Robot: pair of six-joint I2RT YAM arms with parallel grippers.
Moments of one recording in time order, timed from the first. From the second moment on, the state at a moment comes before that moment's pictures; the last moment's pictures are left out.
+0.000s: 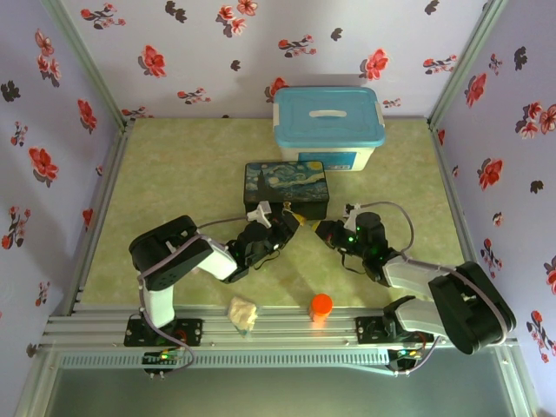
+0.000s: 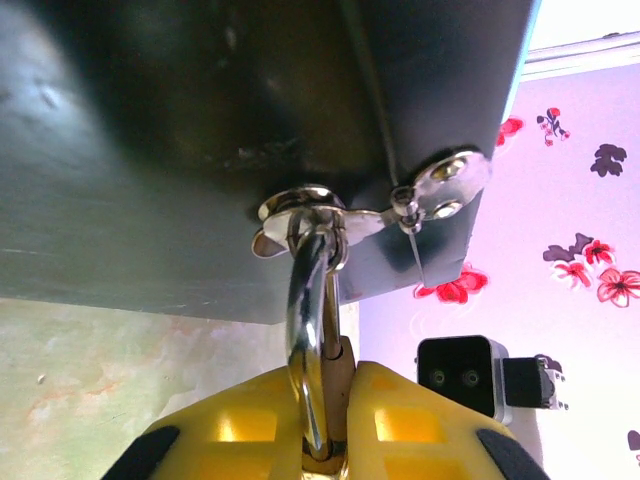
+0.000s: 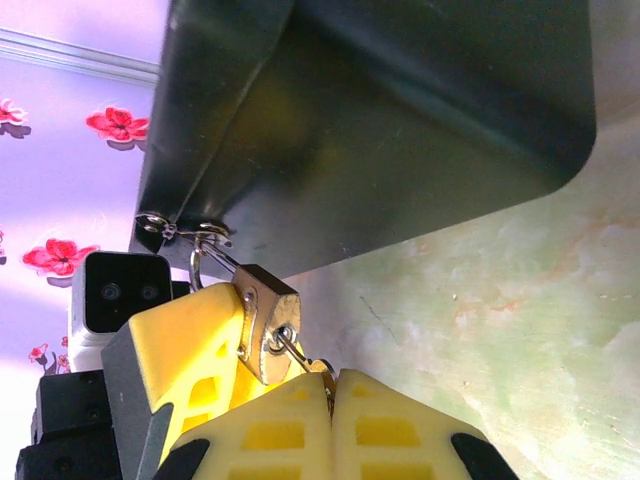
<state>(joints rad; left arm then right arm) -0.99 1.87 0.58 1.12 -0.13 -1.42 0.47 1.24 0.25 0.57 -0.44 1.10</state>
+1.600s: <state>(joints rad) -0.98 1.92 0.65 1.13 -0.19 -1.47 0.48 1.61 0.26 1.13 -0.44 1.53</state>
